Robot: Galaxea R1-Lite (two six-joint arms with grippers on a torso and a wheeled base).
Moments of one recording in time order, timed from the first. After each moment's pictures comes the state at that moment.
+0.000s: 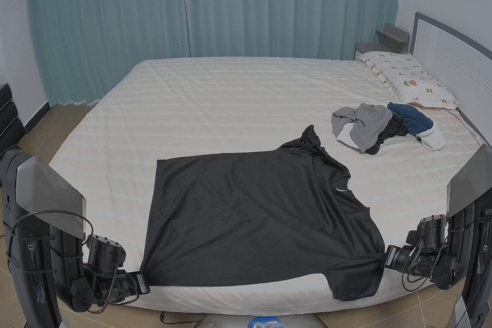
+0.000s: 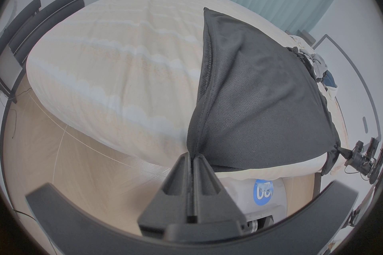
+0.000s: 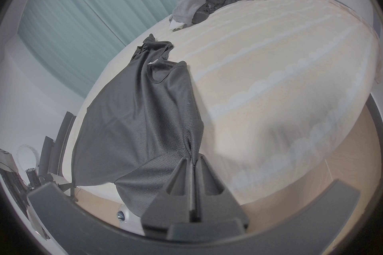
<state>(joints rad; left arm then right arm) -0.23 2.29 -0.02 -1.30 0.05 -0.51 0.08 2.33 -0.02 -1.55 0.12 0.49</state>
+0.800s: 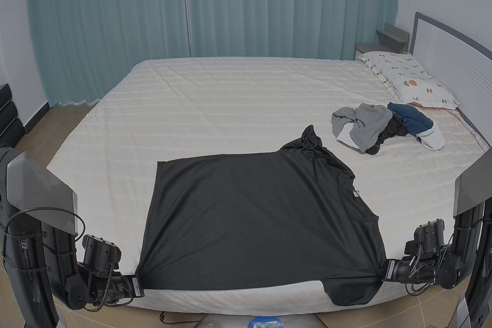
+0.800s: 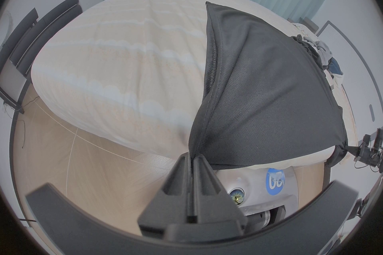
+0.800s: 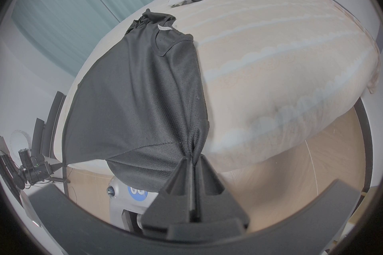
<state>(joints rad) -0.19 2.25 -0.02 -1.19 0.06 -0.41 0.11 2.23 -0.02 -1.27 0.09 0.42</state>
